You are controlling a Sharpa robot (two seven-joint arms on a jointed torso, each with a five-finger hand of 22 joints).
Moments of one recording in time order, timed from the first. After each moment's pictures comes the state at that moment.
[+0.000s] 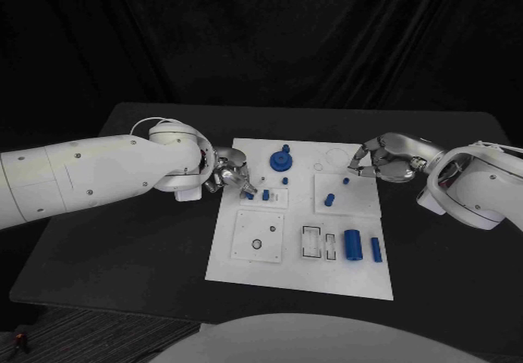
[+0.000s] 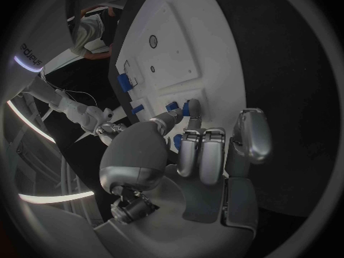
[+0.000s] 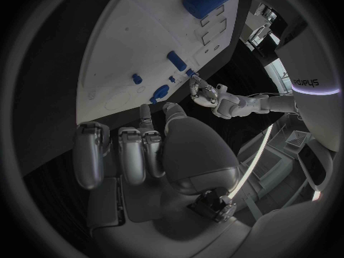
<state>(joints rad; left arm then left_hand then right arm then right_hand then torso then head) 1.38 -0.81 -0.21 1.55 -1.06 0.20 -0.37 1.01 0.04 0.45 0.00 0.27 1.00 0.06 0.26 1.10 1.47 0.00 1.57 1.31 1.47 -0.04 1.57 1.31 0.06 1.36 0.07 1.24 1.31 1.34 -0.99 -0.21 1.62 -1.25 -0.25 -0.01 1.29 0.13 -0.12 0.25 0.60 0.71 0.11 0.51 0.27 1.47 0.03 1.58 1.31 1.46 -0.03 1.57 1.31 0.02 1.47 0.08 1.47 1.31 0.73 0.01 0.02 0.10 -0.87</state>
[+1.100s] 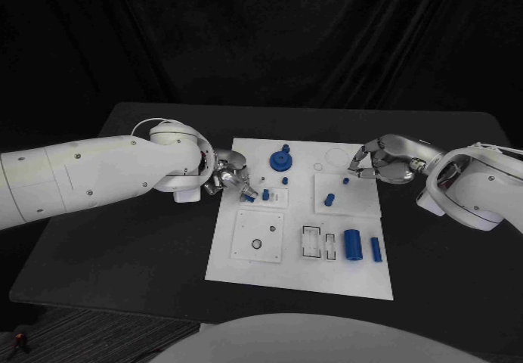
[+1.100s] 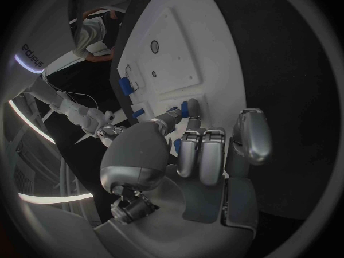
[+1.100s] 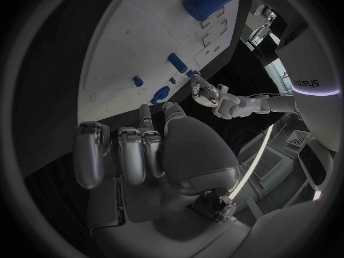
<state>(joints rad) 1.38 -0.82 -0.21 1.55 -1.05 0.23 -0.36 1.02 0.05 0.42 0.02 0.21 1.00 0.05 0.28 1.10 1.47 -0.01 1.57 1.31 1.47 -0.05 1.57 1.31 0.06 1.37 0.06 1.24 1.31 1.34 -0.99 -0.21 1.62 -1.25 -0.25 -0.01 1.30 0.13 -0.11 0.24 0.60 0.71 0.11 0.51 0.26 1.47 0.03 1.57 1.31 1.46 -0.03 1.57 1.31 0.02 1.47 0.08 1.47 1.31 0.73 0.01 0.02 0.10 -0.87</state>
